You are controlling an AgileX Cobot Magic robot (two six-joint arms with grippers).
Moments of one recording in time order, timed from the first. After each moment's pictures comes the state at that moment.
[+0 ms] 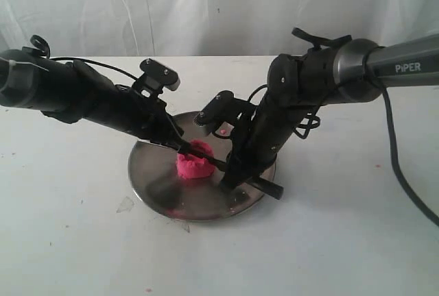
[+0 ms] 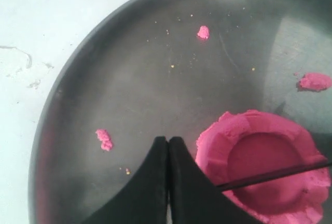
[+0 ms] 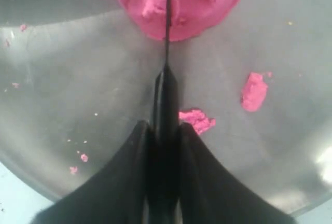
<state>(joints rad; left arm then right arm) -0.31 1.99 -1.22 -1.04 0.31 1.30 0.52 2.00 -1.29 0.30 0.65 -0.70</state>
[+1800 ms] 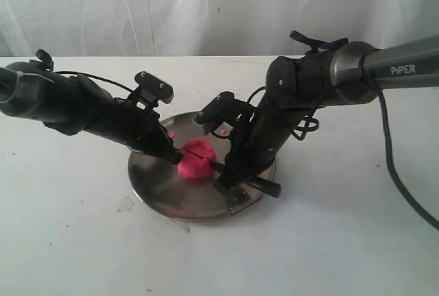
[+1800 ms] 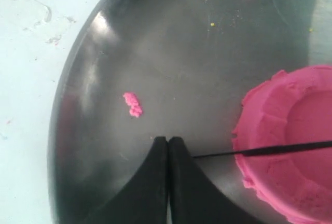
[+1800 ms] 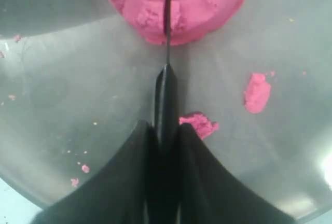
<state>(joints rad) -0.31 2.04 -1.20 -1.02 0.23 1.28 0.52 2.01 -1.30 0.31 0.64 -0.67</state>
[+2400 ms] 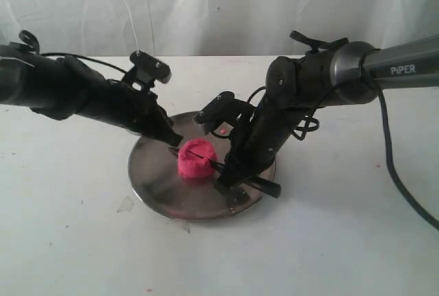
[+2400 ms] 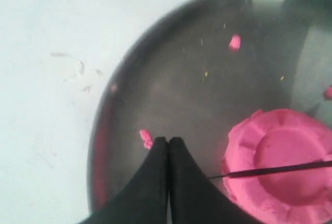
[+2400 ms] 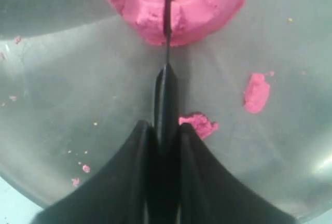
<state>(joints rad) -0.31 1.93 -1.19 -1.02 0.24 1.28 0.52 2.01 -1.30 0.31 0.64 -0.67</state>
